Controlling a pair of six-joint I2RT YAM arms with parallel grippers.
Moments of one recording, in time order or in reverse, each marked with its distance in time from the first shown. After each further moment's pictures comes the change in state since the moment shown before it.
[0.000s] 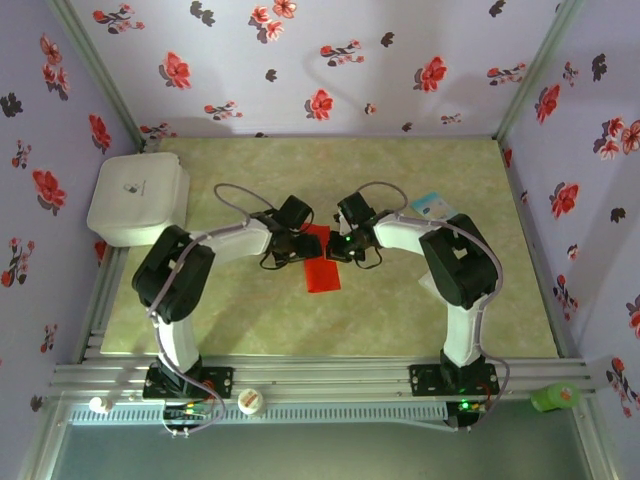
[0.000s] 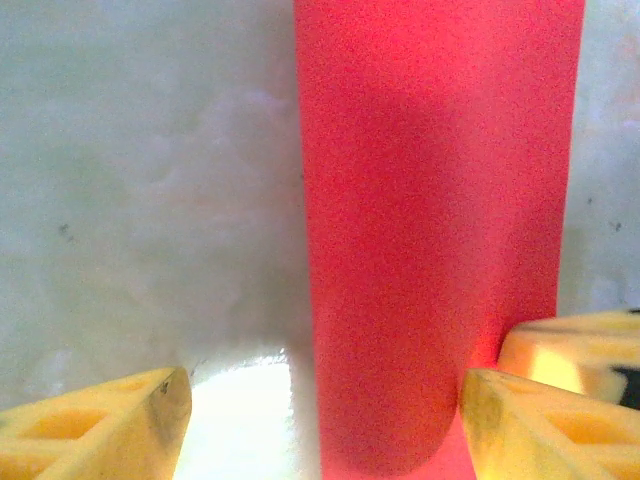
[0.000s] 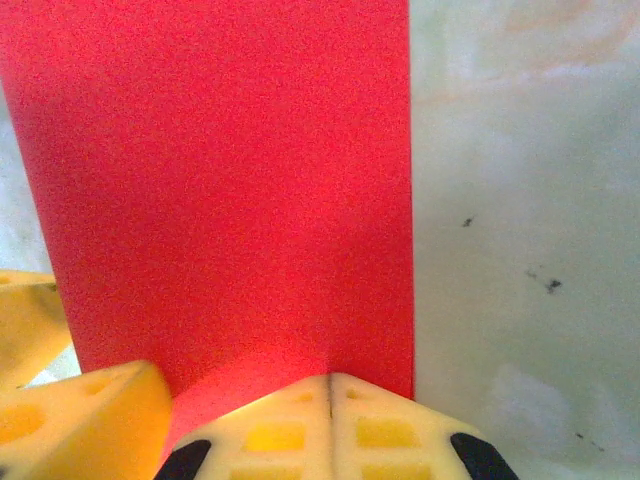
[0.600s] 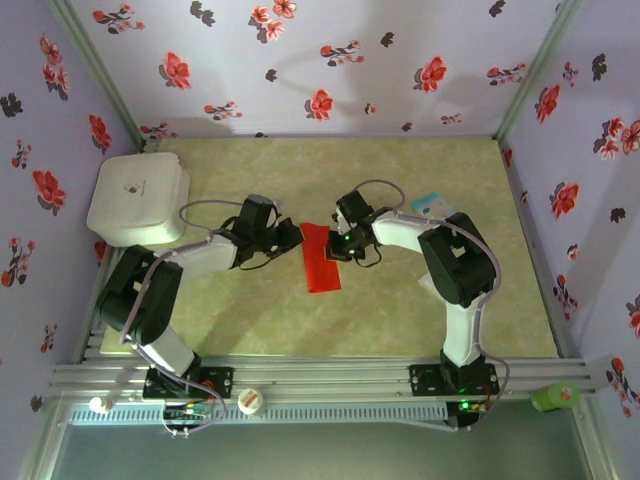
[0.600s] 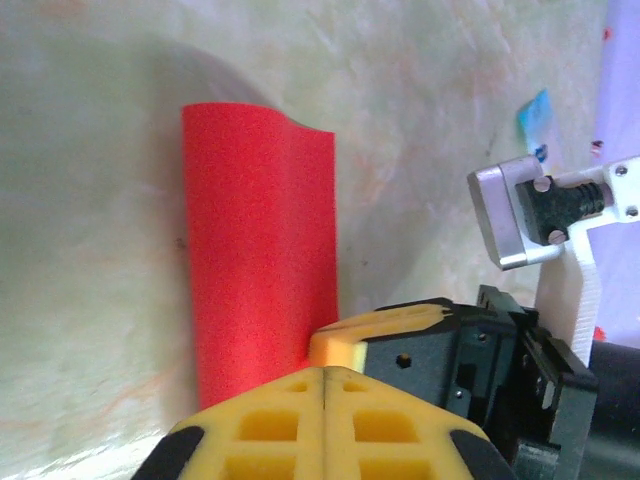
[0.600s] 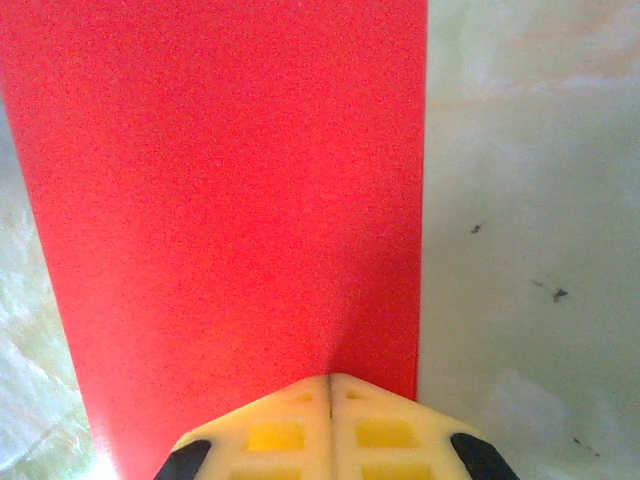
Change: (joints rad) left arm 0.141 -0.180 -0.277 0.501 0.322 -0.133; right arm 0.000 0.017 0.035 -0.047 0.000 -0.042
